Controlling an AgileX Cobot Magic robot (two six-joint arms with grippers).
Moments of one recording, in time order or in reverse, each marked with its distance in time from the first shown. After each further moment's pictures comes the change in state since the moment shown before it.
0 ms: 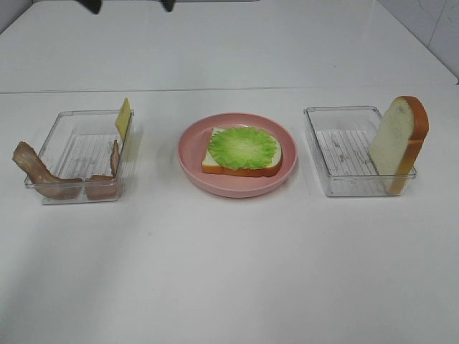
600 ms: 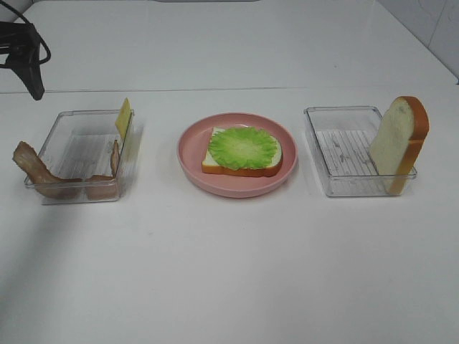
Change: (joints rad) left arm 0.300 -0.187 0.527 0.010 0.012 0.025; right arm 0.000 0.000 0.000 0.000 0.000 0.000
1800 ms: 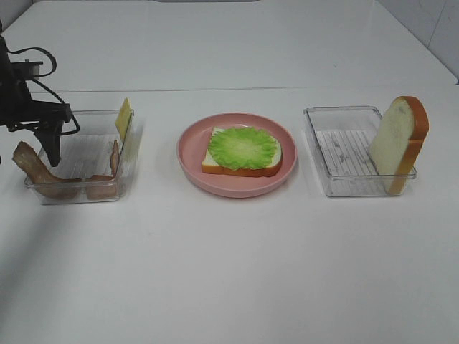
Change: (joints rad) left arm 0.000 0.269 0.001 0.014 -0.018 0.004; right arm 0.000 0.000 0.000 0.000 0.000 0.000
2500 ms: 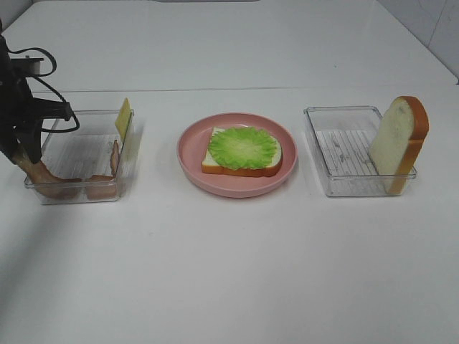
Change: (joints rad) left arm 0.000 0.000 0.000 0.017 -0.044 0.018; right arm 0.000 0.000 0.000 0.000 0.000 0.000
